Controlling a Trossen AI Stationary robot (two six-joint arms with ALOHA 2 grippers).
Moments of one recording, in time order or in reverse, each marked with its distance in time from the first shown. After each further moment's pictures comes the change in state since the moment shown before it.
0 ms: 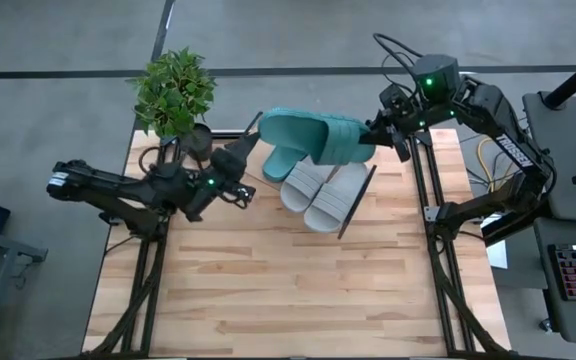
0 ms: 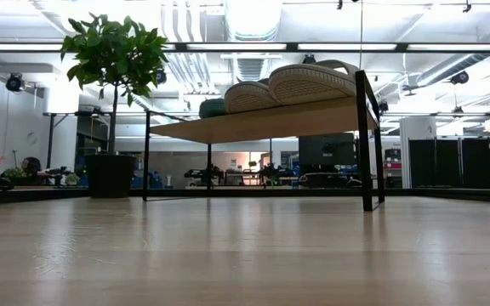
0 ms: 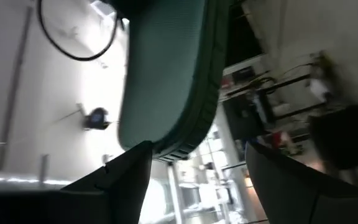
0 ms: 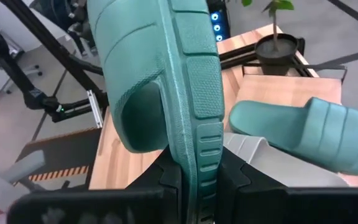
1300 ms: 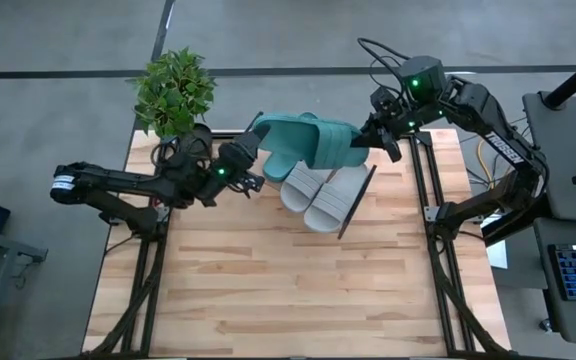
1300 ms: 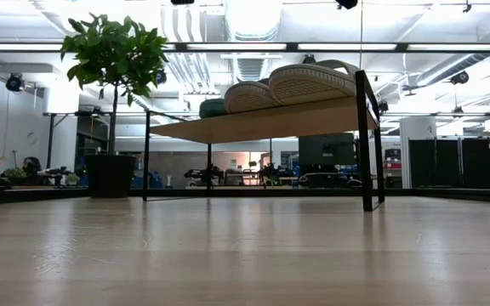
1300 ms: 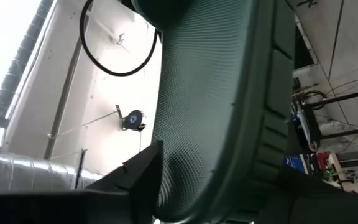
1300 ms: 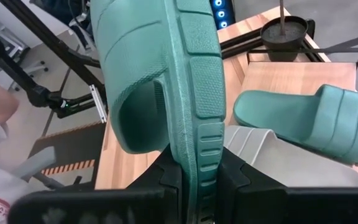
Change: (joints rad) left arm 0.164 0.048 -0.114 0.290 0.301 0.032; right arm 0.008 0.046 0.000 -0.002 -0.017 0.021
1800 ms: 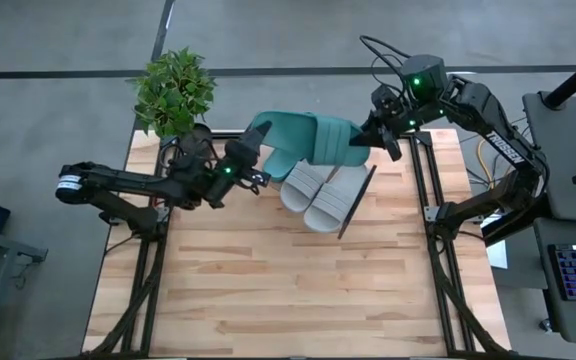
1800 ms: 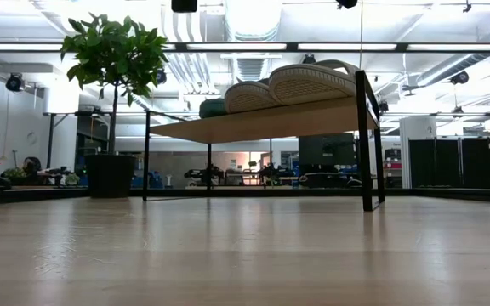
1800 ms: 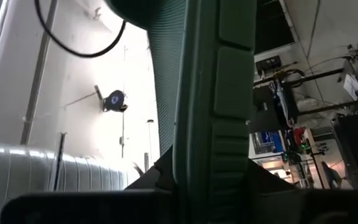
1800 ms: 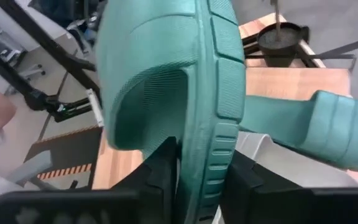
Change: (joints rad) left arm 0.011 0.055 0.016 0.051 -0.131 -0.004; right arm -0.001 0.000 0.000 0.013 0.002 0.000
